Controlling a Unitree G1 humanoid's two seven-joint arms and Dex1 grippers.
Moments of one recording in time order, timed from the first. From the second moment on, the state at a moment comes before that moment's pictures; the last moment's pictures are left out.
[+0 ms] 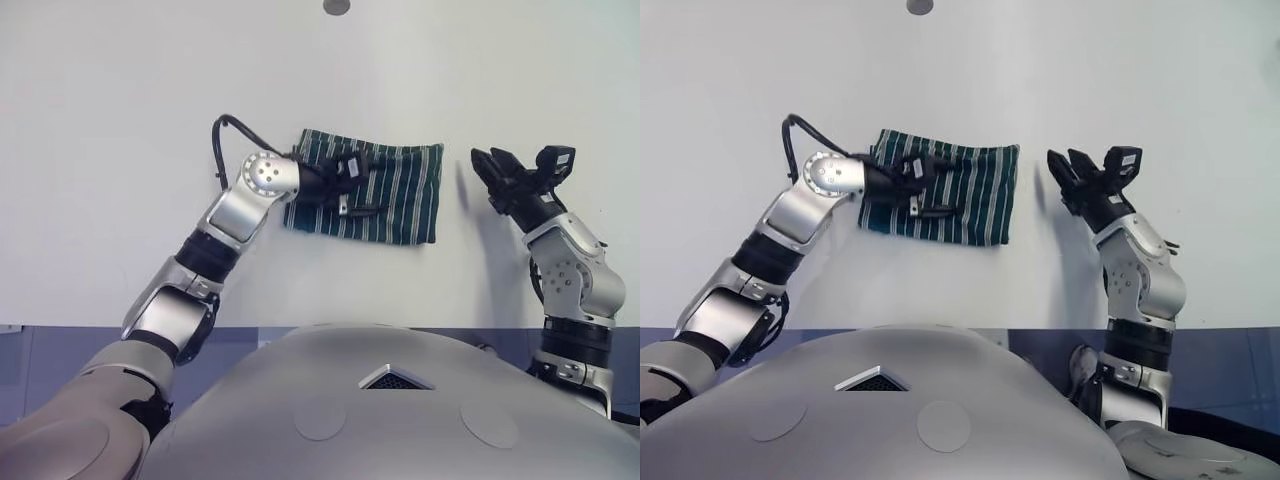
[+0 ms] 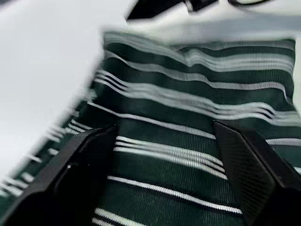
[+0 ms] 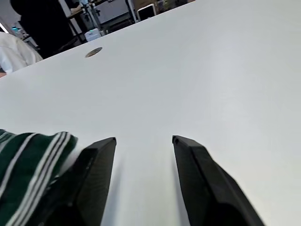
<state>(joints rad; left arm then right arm) -0.28 0.33 -0.55 0.14 -0.05 0.18 -0.94 0.17 -0.33 -0.26 -0.10 0.51 0.45 0.45</state>
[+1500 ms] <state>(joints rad) -0.42 0.03 0.03 0.25 -0.05 -0.28 0.14 -0.47 -0.13 -0.05 0.57 -0.03 -0.53 0.16</state>
